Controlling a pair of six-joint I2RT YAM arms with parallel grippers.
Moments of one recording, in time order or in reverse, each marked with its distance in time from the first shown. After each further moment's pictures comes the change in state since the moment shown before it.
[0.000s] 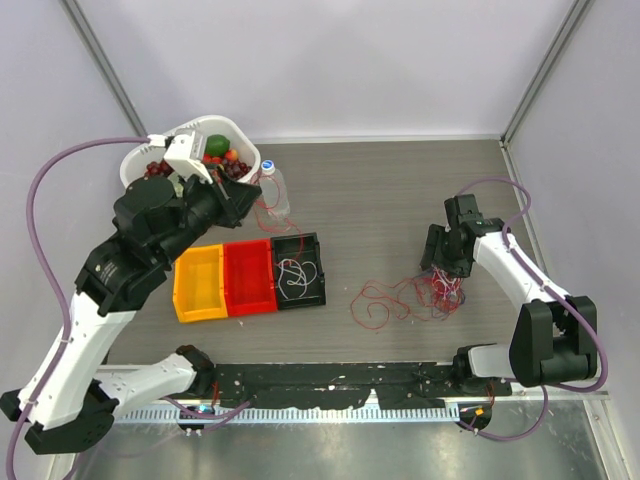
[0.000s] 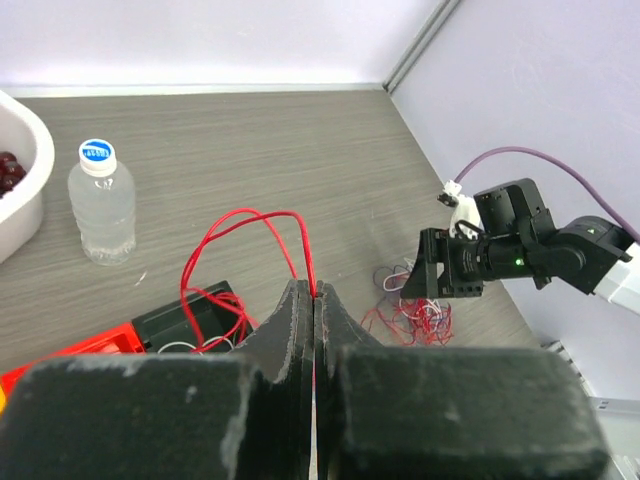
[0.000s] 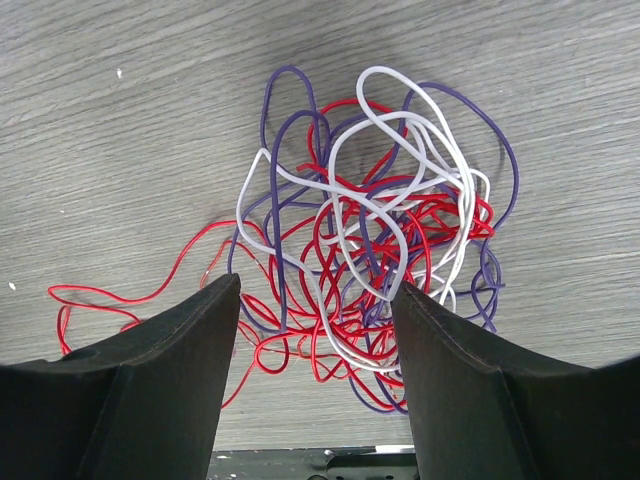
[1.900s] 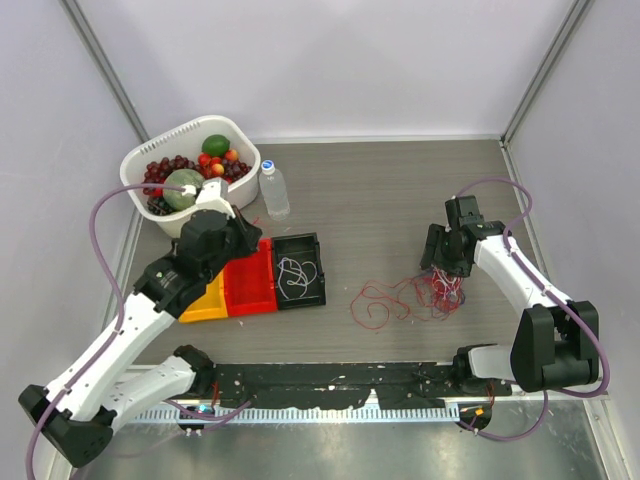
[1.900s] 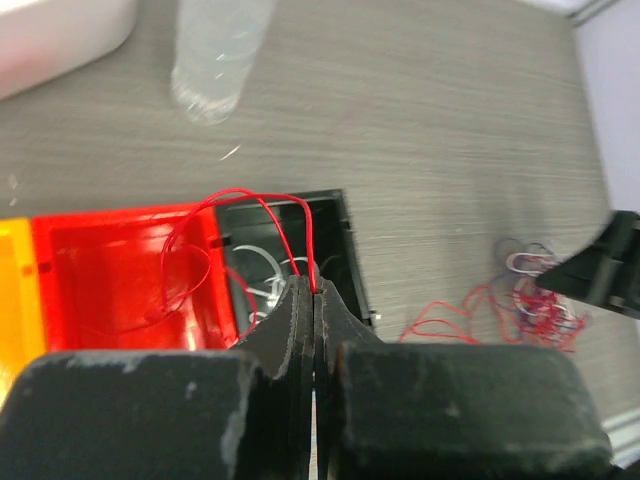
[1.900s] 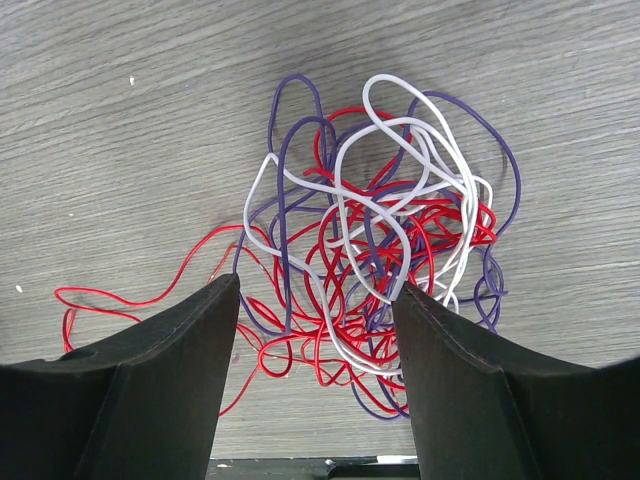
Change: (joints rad) left arm 0.053 -0.113 -0.509 0.154 -0.142 -0.151; right arm 0.003 -0.027 -0.021 0.031 0.000 -0.001
